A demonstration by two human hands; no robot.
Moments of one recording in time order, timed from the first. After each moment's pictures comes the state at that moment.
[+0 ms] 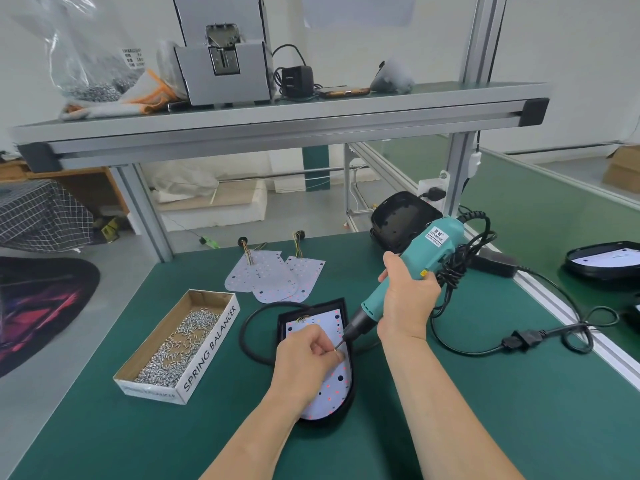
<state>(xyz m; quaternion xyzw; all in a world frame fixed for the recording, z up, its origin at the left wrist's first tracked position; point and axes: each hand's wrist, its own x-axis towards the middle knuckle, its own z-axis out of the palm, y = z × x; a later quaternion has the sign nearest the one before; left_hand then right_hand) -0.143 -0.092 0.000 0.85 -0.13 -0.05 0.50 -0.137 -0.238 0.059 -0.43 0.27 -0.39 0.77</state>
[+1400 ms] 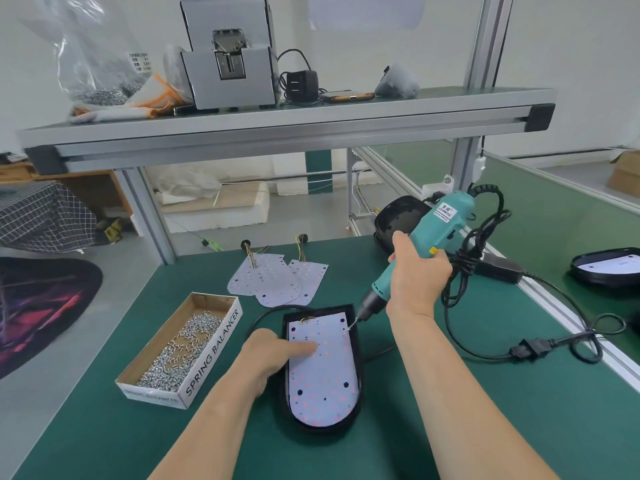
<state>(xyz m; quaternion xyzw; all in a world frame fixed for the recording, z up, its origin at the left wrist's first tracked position) -0.095 -0.052 0.013 0.85 0.07 -0.21 0.48 -0.117 -0.255 0.078 -0.48 0.25 -0.45 0.71</state>
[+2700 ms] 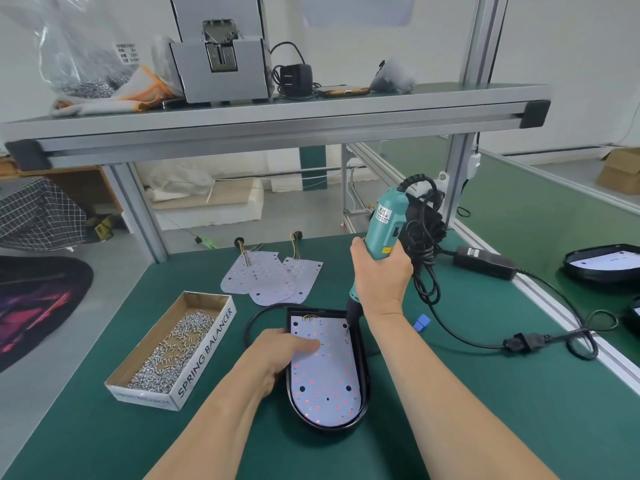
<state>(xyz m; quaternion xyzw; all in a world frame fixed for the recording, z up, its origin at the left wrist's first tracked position) -0.096 -0.066 0.008 0.77 0.07 -0.28 0.57 -0.094 -0.237 0.061 -0.64 0.20 -0.44 0.59</state>
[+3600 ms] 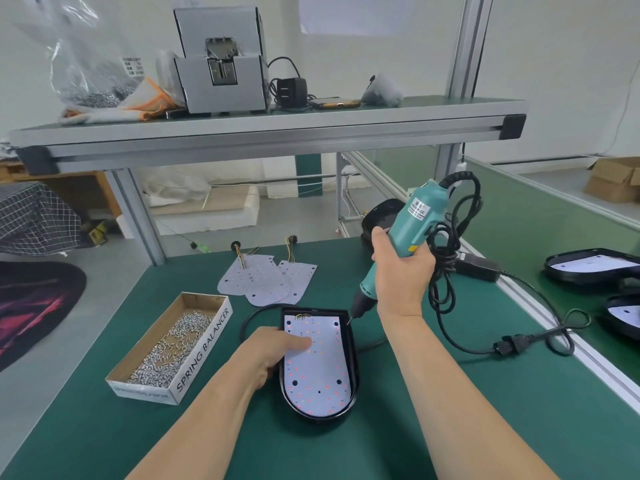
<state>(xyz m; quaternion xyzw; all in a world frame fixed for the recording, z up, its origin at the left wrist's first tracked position) -0.096 -0.064 0.010 0.77 0.06 -0.28 0.57 -0.137 -0.250 0.089 -0.55 0.17 -0.48 0.66</state>
